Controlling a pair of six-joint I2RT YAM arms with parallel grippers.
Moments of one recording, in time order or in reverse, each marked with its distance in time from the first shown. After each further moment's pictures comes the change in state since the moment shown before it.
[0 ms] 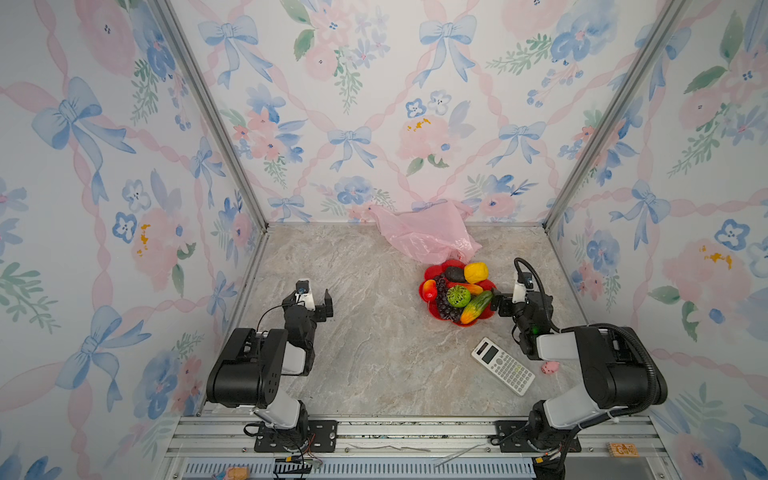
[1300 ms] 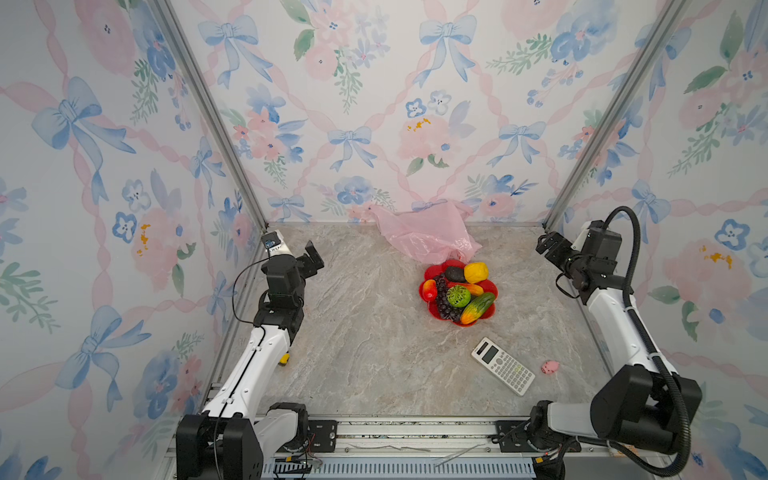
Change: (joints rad) left arm -0.036 -0.442 0.598 -1.046 -0.129 -0.398; right arm -0.251 -0.192 0.794 -1.177 -0.167 0.496
